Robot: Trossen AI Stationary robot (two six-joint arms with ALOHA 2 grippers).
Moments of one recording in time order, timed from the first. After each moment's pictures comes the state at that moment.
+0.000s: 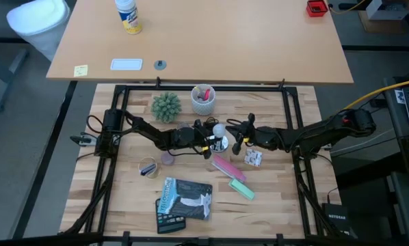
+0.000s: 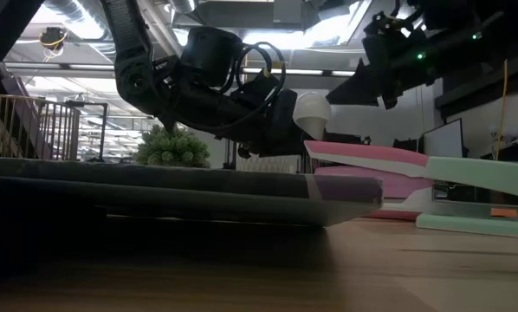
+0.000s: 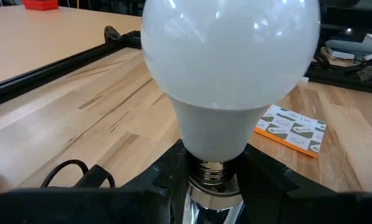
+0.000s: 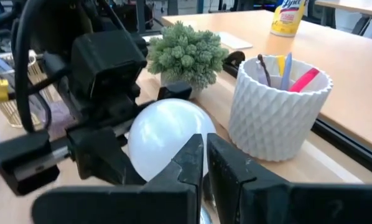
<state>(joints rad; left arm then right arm) 0.03 2.04 0.86 0.93 -0.26 -0.15 0.06 1.28 0.45 0.54 0.49 0.12</state>
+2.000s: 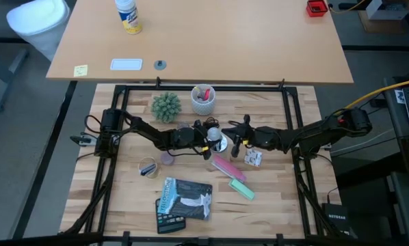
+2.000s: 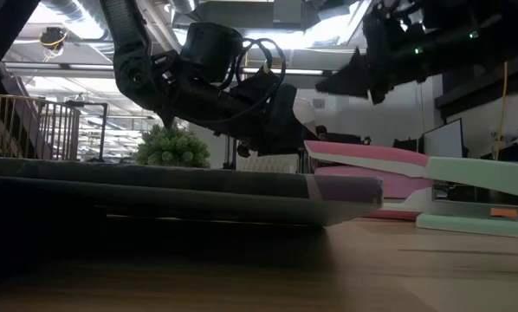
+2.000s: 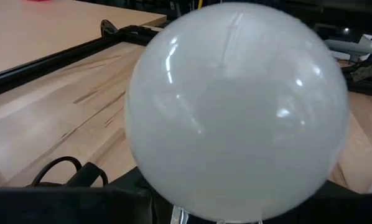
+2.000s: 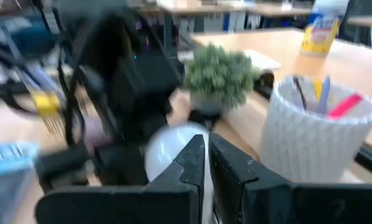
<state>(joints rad) 0.03 2.01 0.87 0.90 -0.26 -0.18 0.06 1.32 0.45 0.70 0.39 0.07</state>
